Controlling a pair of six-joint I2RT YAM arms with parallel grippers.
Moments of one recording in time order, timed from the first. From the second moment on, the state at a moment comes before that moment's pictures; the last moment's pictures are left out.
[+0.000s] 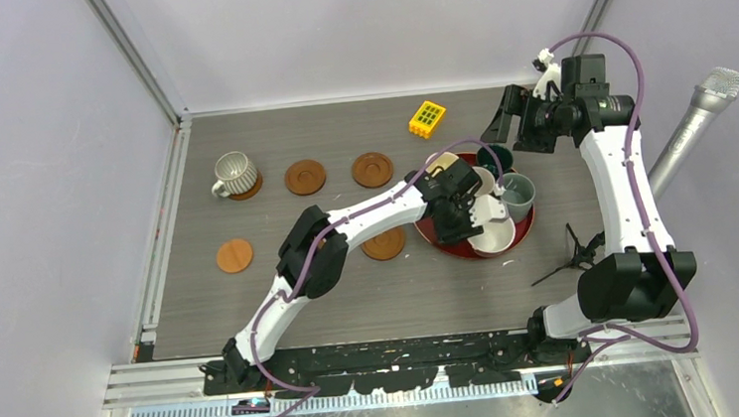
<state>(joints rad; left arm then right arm) -1.01 2.34 2.04 -0.77 0.27 0.52 -0.08 1.45 1.58 -0.97 -0.45 0.22</state>
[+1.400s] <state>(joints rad) -0.95 2.06 1.66 -0.51 0.34 0.43 -0.09 1.44 1.57 -0.95 -0.49 0.24</state>
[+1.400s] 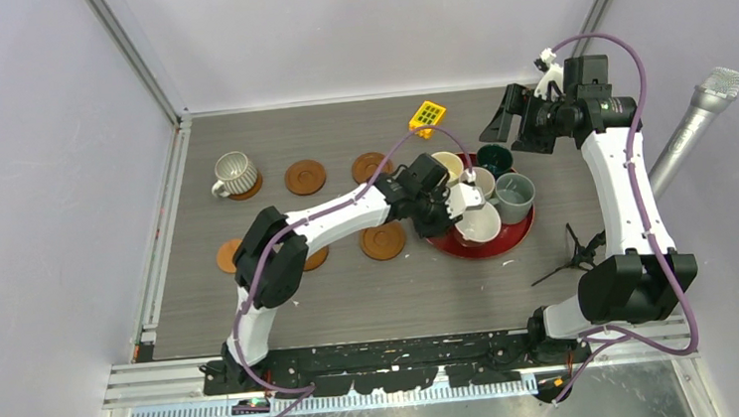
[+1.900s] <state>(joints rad) -0.91 2.03 1.60 -0.49 0.34 0.45 -0.09 1.45 1.57 -0.95 -0.50 0.25</state>
